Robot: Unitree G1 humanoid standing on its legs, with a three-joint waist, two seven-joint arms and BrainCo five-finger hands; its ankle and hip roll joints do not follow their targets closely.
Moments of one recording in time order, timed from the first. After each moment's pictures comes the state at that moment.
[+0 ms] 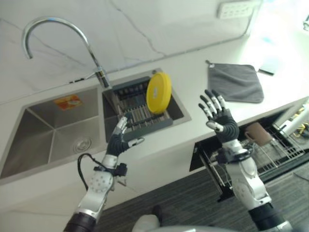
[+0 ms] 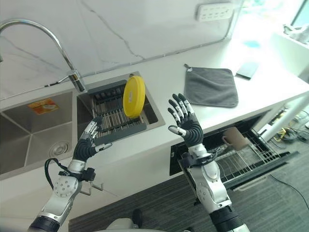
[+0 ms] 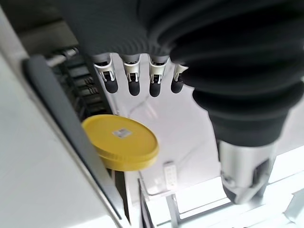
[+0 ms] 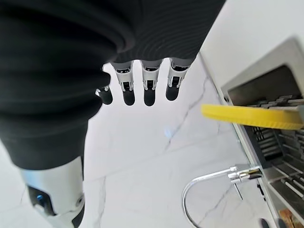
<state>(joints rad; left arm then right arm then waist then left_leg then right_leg) 0.06 0.44 -0.19 0.16 -0.18 -0.51 0.09 -0.12 -0.34 0.26 -0.09 0.65 -0.38 0.16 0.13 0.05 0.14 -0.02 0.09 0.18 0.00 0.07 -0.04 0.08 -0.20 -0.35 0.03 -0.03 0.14</state>
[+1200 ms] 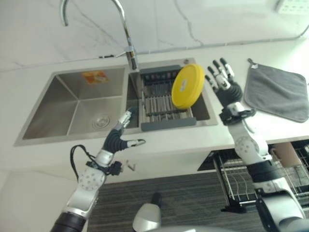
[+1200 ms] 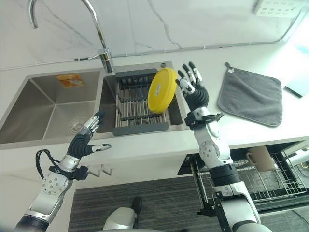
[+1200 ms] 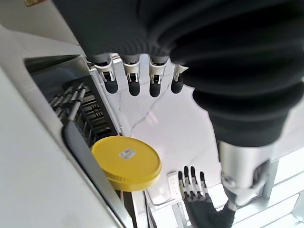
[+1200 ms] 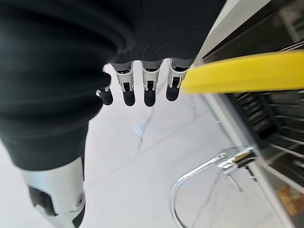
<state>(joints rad) 0.06 0.55 -0.15 0.00 -0.18 -0.51 -0.07 -0.54 -0.37 0.10 0.14 0.88 -0.07 0.02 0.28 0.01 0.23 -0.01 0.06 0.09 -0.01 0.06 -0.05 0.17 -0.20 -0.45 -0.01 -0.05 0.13</state>
